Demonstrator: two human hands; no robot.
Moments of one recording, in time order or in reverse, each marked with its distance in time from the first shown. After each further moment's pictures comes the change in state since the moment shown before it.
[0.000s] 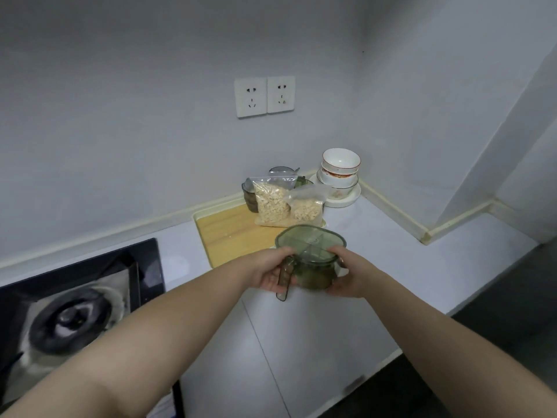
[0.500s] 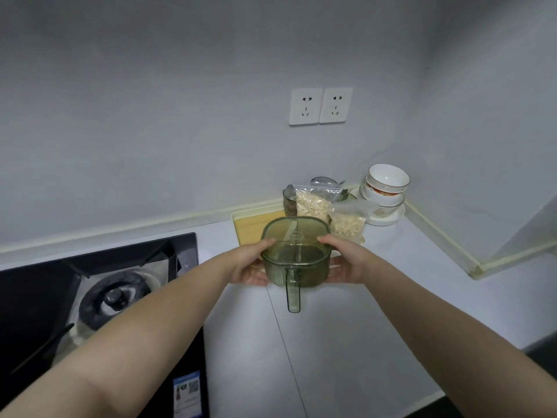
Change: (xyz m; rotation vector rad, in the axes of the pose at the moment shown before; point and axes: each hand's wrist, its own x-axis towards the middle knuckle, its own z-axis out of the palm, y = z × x) left_hand -0.029 -0.023 -0.101 -0.210 0.181 0.075; right_hand 0.023 -0.033 0.086 -0.332 -0.228 -0.092
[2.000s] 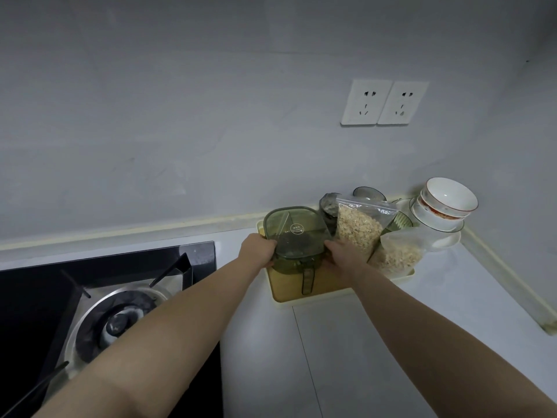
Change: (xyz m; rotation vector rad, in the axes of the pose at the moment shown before) left_hand 0.099 0.032 -0.069 0.118 0.495 0.126; right_hand 0.138 -0.030 0.072 -0.132 0.234 -0.211
